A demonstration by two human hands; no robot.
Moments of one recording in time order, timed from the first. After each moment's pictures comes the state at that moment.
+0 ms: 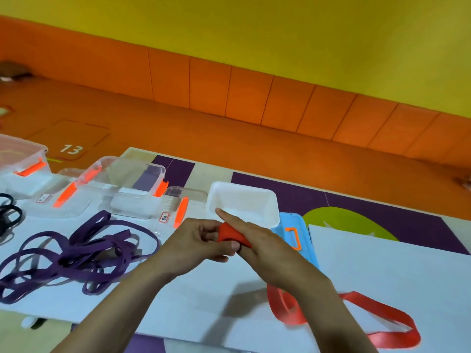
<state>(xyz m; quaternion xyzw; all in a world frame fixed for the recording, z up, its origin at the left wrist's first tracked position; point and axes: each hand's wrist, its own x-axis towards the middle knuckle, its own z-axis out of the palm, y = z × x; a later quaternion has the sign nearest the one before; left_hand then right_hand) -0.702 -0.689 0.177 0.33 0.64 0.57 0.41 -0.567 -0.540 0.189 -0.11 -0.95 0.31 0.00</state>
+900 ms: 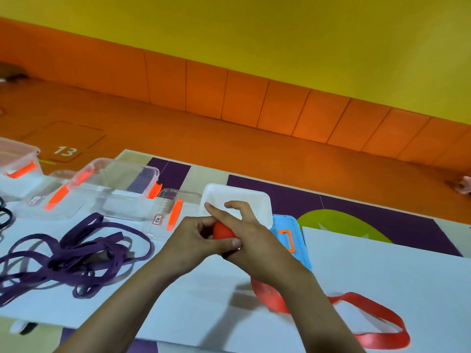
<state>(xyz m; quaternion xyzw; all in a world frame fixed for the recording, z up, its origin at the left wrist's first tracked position) -0.686 -0.673 0.186 0.32 0.65 0.60 0.35 -0.574 -0.540 0.193 -0.12 -0.95 0.29 0.07</state>
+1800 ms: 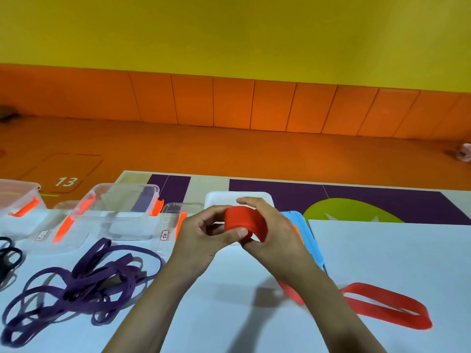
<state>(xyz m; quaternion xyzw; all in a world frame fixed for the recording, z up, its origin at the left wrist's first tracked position) -0.681 -0.663 0.207 0.34 0.61 0.66 0.27 -0.558 -0.538 0.198 -0.22 -0.88 0.35 0.25</state>
